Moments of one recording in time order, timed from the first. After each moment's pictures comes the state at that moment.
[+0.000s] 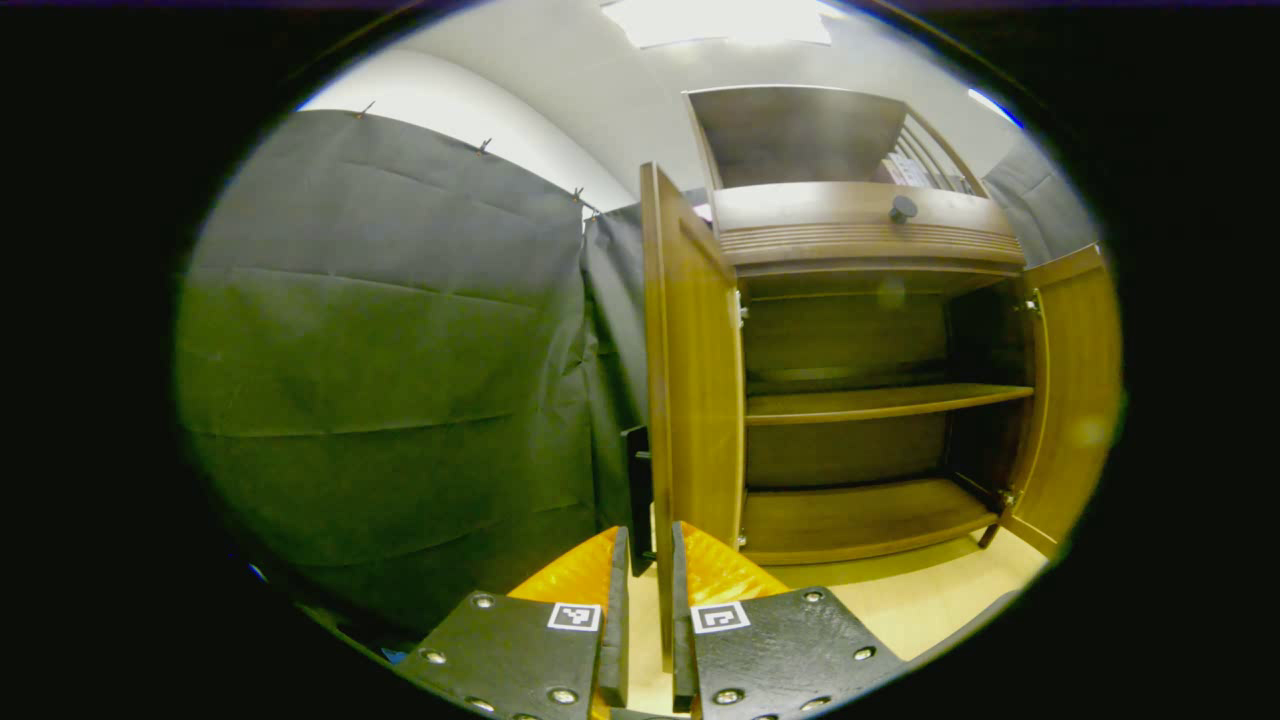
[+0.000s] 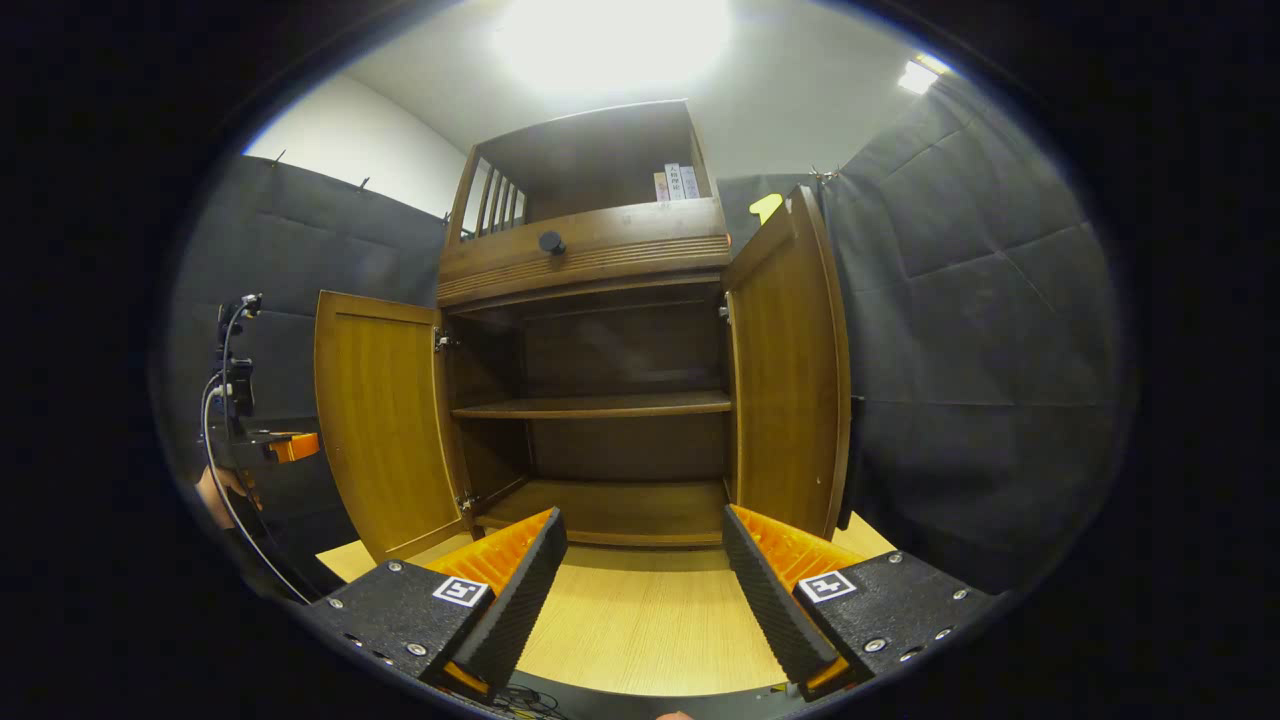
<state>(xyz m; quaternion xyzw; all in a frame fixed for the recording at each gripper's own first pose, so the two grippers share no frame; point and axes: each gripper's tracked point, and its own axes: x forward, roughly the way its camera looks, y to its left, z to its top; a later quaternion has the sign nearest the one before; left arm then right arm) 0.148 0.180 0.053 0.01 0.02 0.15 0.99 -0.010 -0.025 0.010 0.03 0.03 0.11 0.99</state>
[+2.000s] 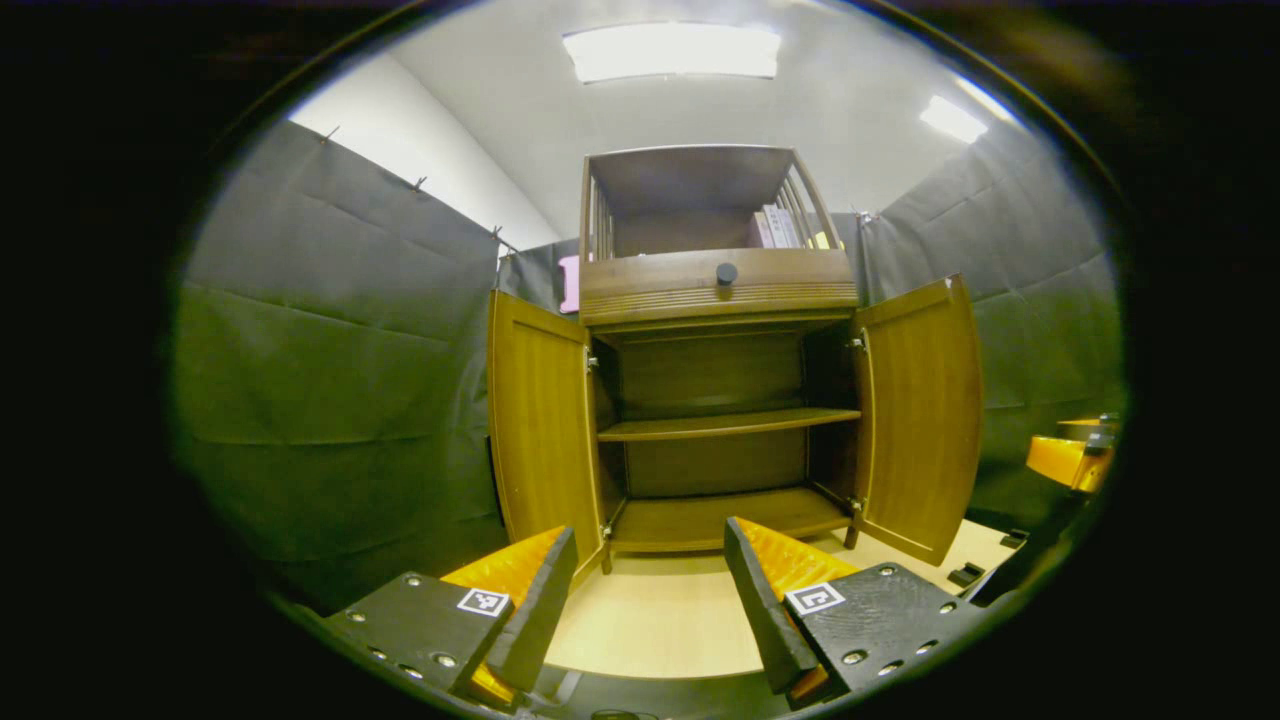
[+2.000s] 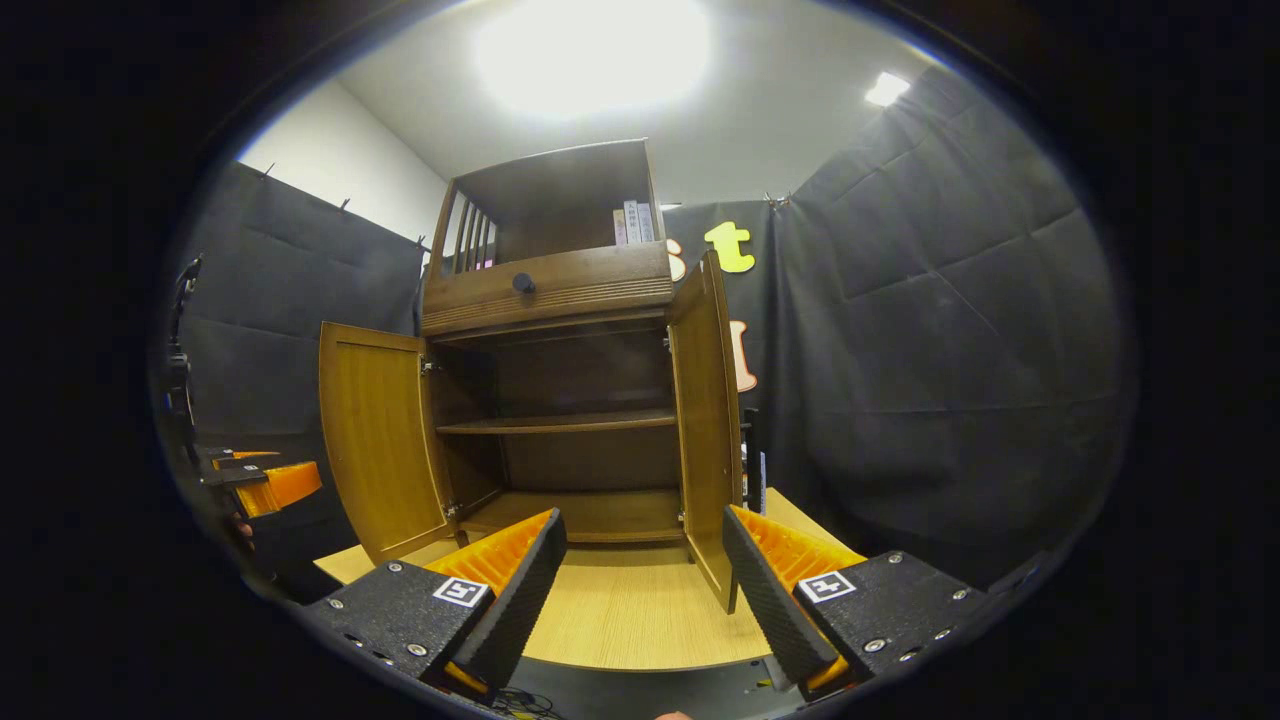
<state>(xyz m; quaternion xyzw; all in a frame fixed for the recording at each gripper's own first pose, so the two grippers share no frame) 0.009 0.012 0.089 0.02 -0.02 0.02 1.00 -0.096 -0.072 0.022 0.04 0.01 0.06 1.00</state>
